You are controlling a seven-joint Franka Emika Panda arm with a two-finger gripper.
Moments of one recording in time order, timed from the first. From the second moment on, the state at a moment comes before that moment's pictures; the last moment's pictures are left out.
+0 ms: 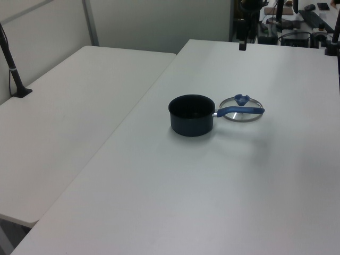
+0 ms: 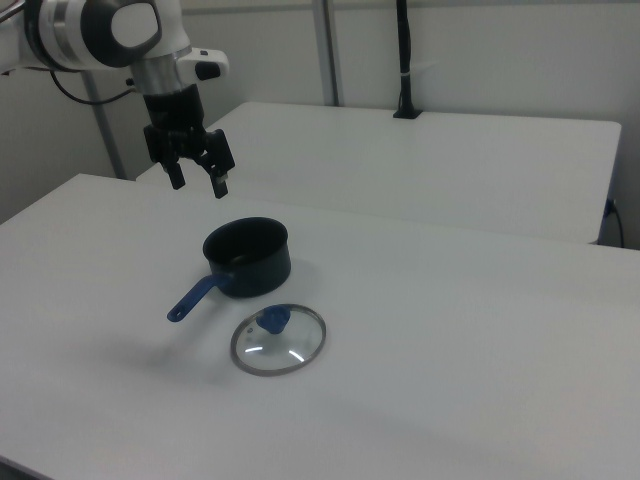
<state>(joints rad) 0.05 0.06 -0.01 -1.57 -0.06 1.63 0.11</state>
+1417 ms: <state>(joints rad) -0.10 0.10 -0.01 -1.80 -0.06 1.84 -0.15</state>
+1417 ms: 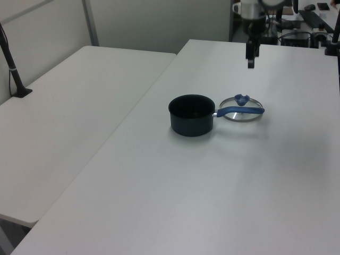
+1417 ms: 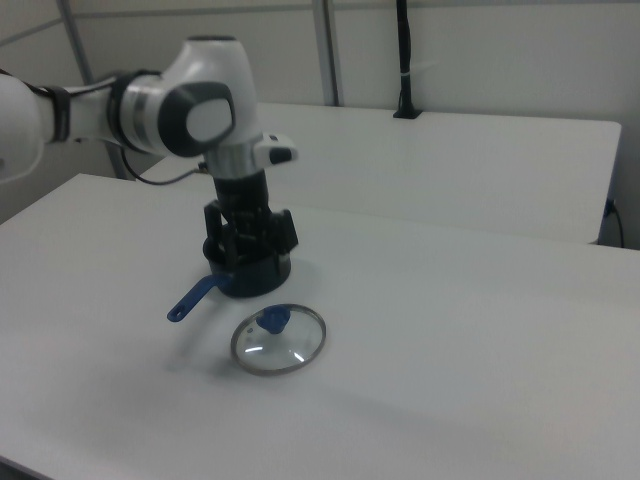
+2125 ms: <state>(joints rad) -0.12 0.27 -0.01 -1.91 -0.06 2.13 -0.10</state>
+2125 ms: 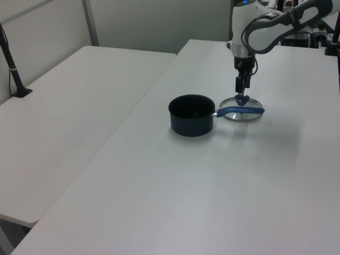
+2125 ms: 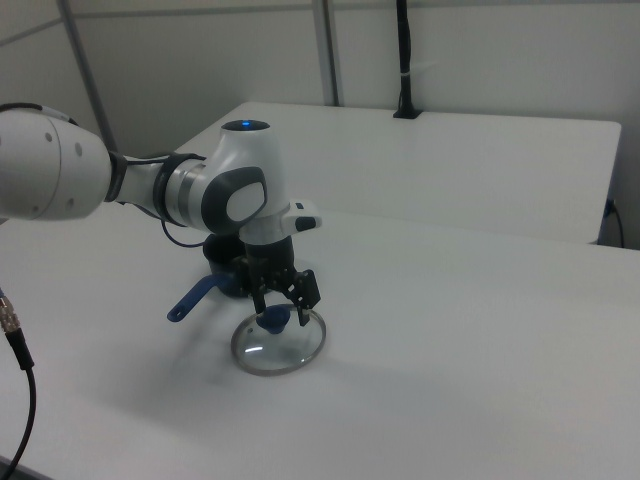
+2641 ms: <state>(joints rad) -0.10 0.28 0.00 -1.91 -0.06 2.14 -0.07</state>
